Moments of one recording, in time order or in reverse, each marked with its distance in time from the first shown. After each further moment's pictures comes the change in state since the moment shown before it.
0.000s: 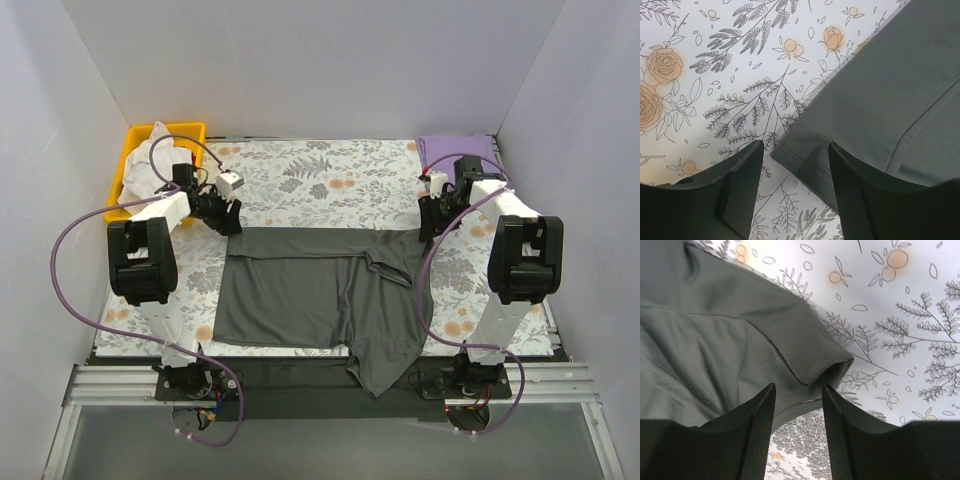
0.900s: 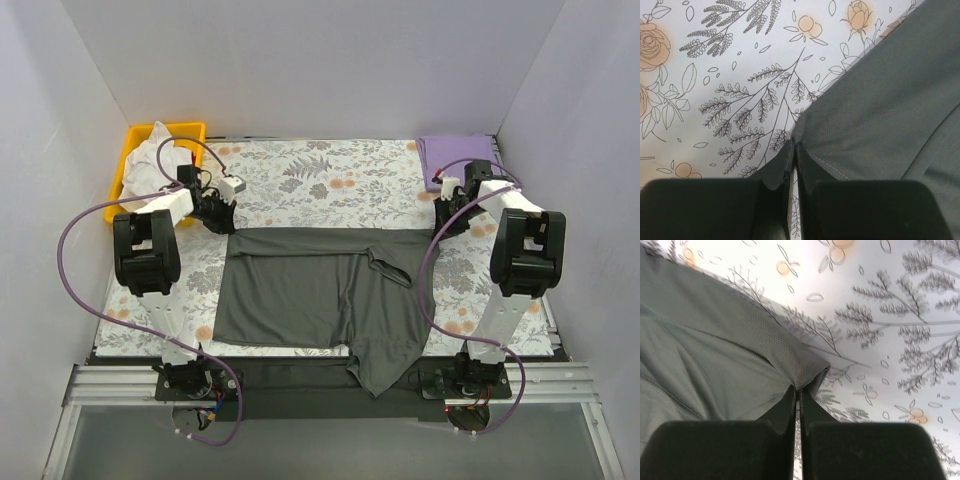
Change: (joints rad) left arm -0.004 0.094 0.069 -0.066 -0.065 0.026; right arm -0.067 0.072 0.034 0.000 -0.006 0.061
